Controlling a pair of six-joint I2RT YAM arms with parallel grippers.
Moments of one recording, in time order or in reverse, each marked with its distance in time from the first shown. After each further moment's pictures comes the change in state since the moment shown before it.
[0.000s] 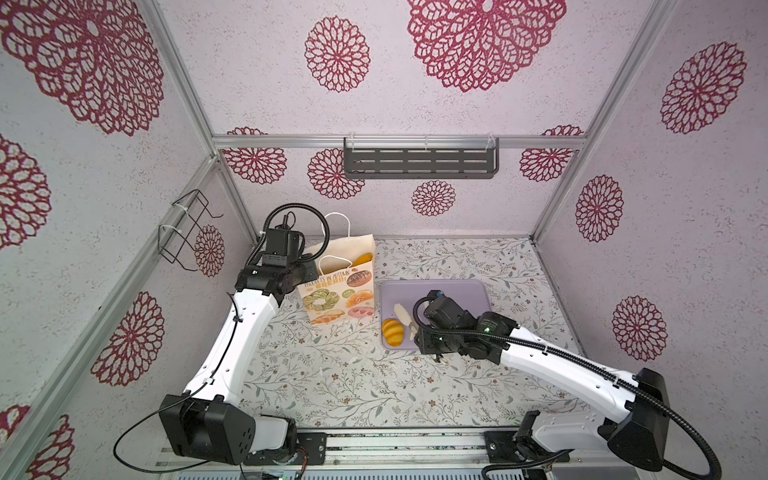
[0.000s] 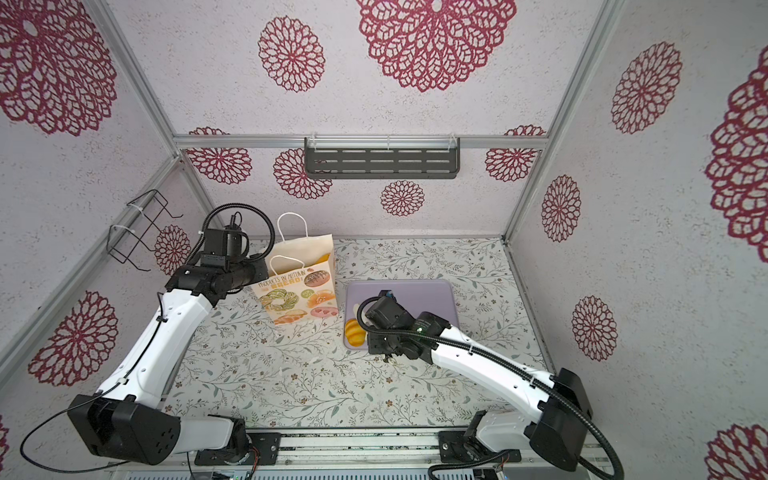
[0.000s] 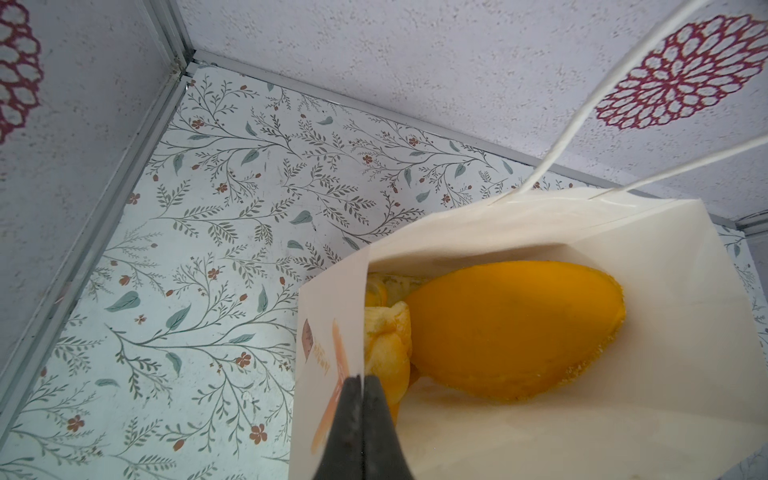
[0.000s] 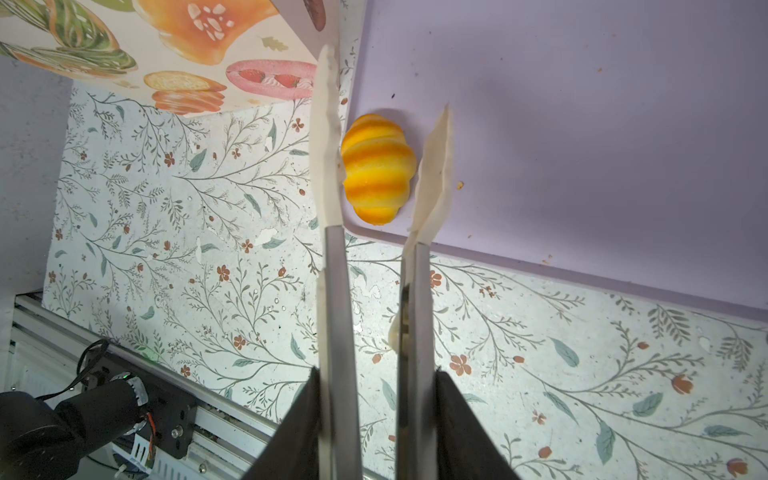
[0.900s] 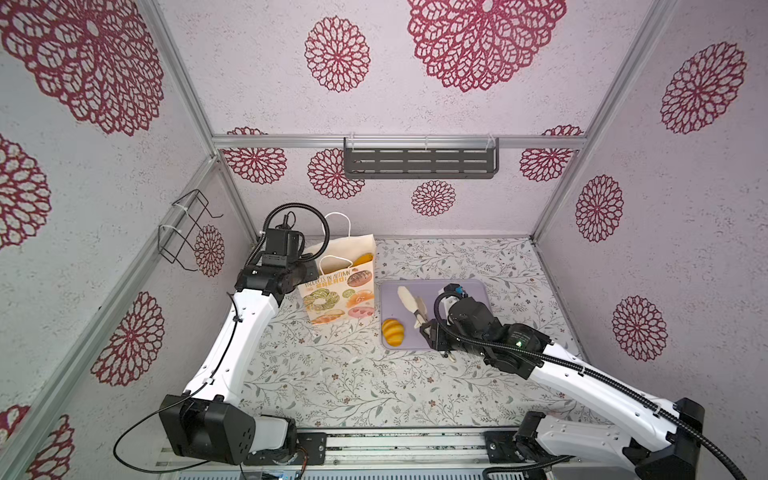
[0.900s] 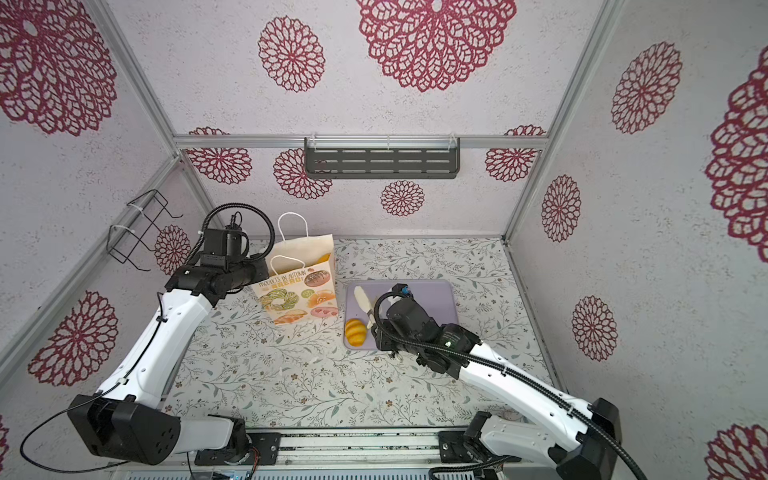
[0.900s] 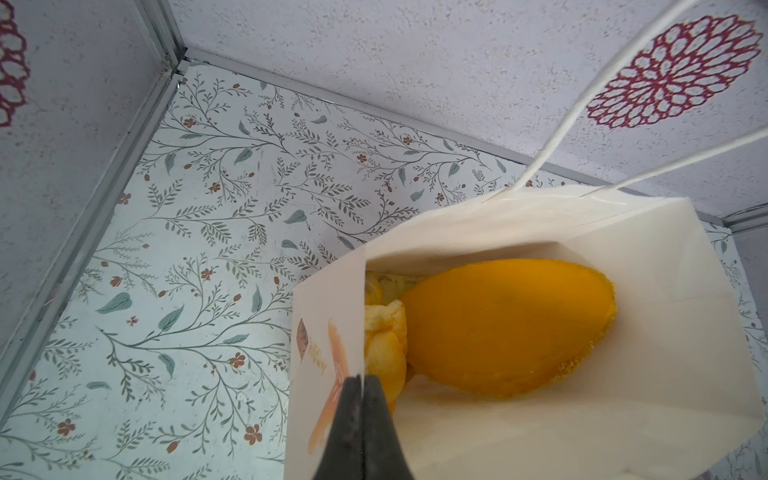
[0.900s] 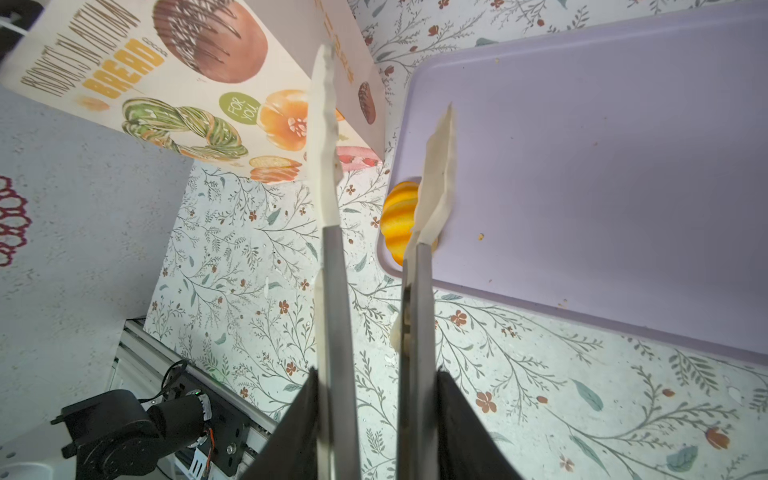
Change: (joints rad) left arm 0.001 0.000 0.000 0.003 0.020 -0.001; right arm -0.026 -0.209 -0.120 0.145 0.003 0.021
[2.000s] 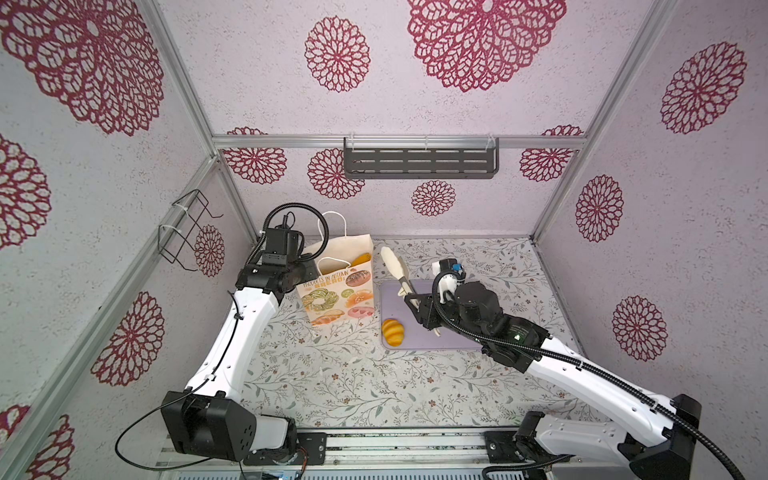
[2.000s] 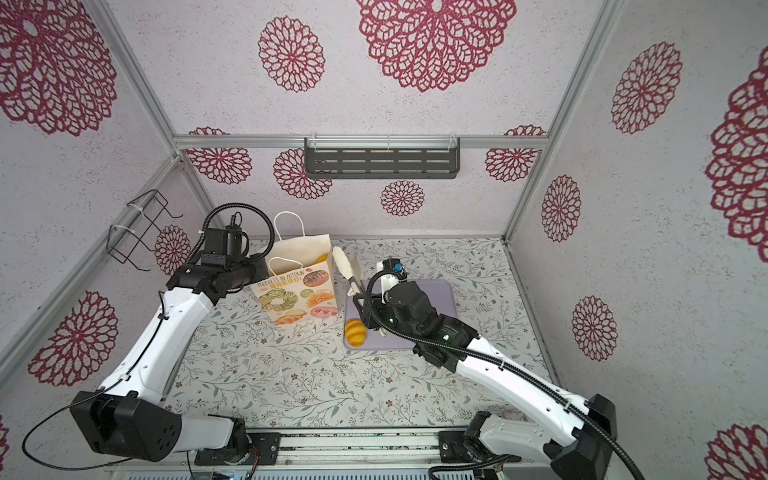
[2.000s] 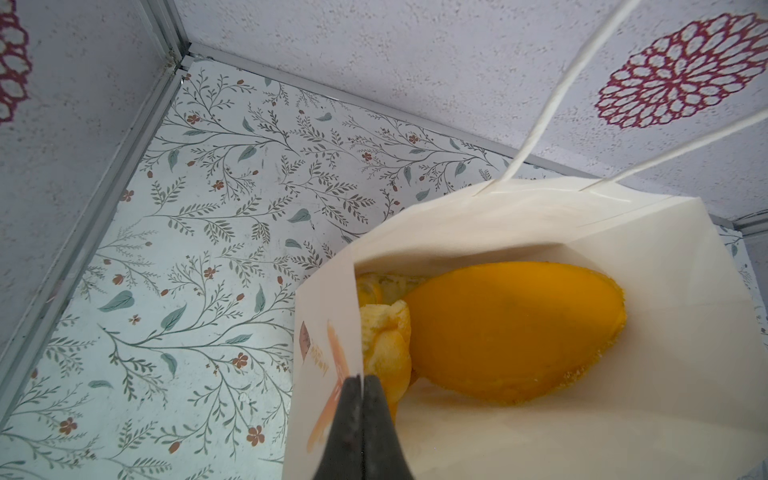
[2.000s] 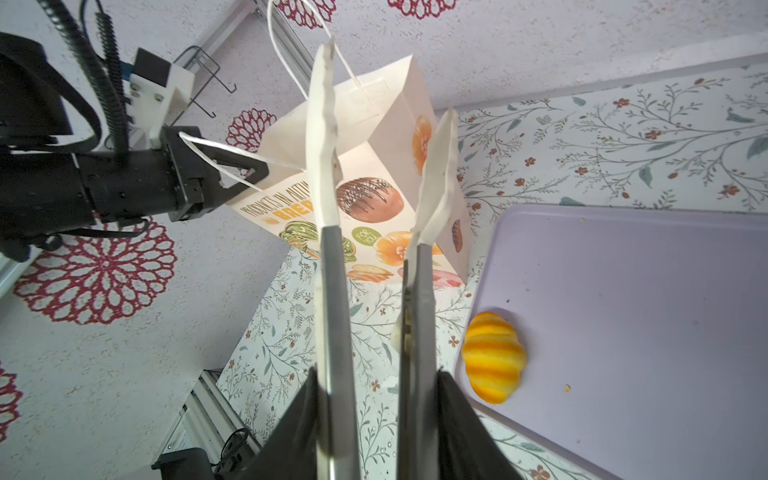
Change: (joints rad) left arm 0.010 0.013 0.000 0.002 0.000 0.000; right arm -0.020 0.024 0.061 0.320 -0.002 -0.112
